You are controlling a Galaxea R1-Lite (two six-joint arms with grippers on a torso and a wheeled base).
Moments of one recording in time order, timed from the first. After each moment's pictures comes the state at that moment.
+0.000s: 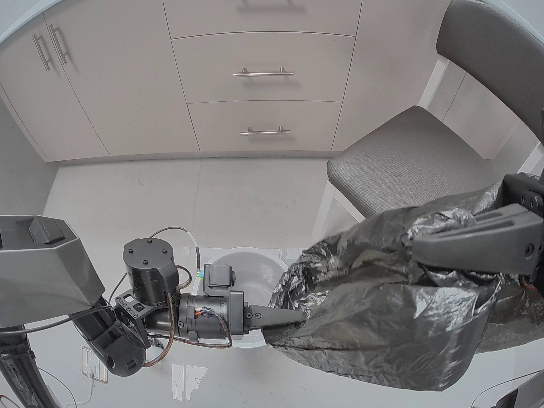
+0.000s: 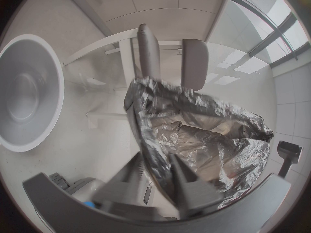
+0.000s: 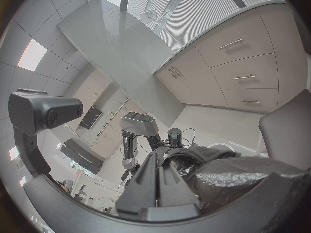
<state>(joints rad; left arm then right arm) -0.60 2.05 -0.47 -1.42 -0.92 -0.99 1.00 1.24 -1.14 0.09 0.26 0.25</state>
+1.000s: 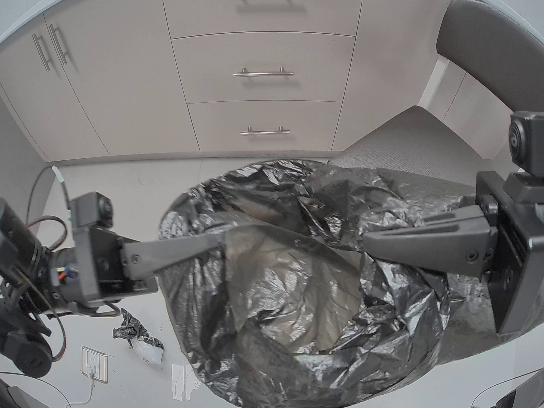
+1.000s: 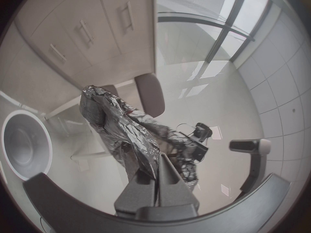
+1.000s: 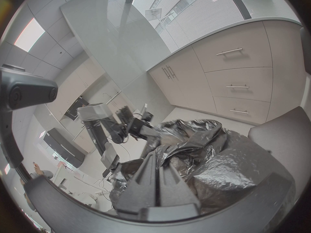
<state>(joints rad) -0.48 1.52 -0.33 -1.52 -0.87 -1.08 1.03 1.31 -1.13 0.05 0.11 0.13</state>
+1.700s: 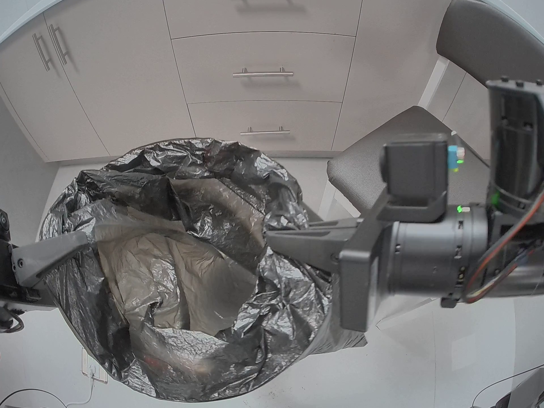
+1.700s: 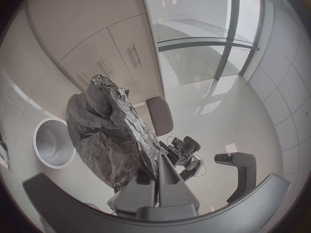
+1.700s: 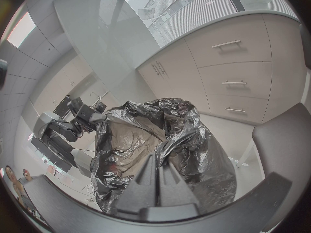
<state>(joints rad) -0.19 0.97 -0.30 -0.95 -0.87 -1.13 1.04 1.53 -1.12 -0.17 -0.02 0.14</state>
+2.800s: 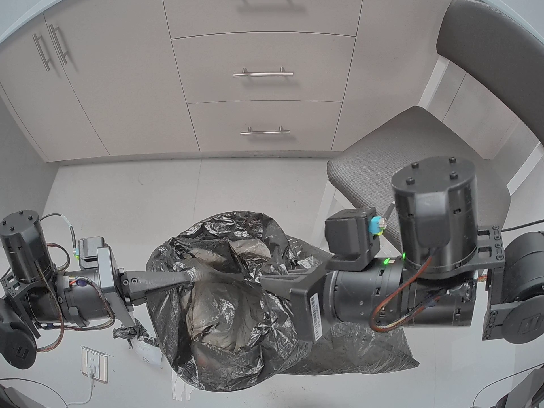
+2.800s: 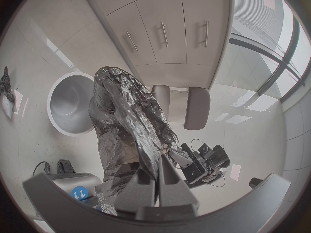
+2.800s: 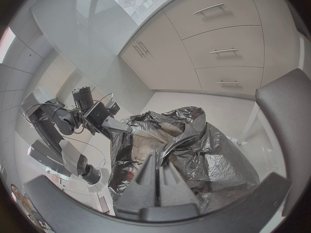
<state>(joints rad) -0.28 1.44 -0.31 -0.96 -0.83 -1.13 0.98 1.68 -0.99 -0.31 -0.01 0.25</state>
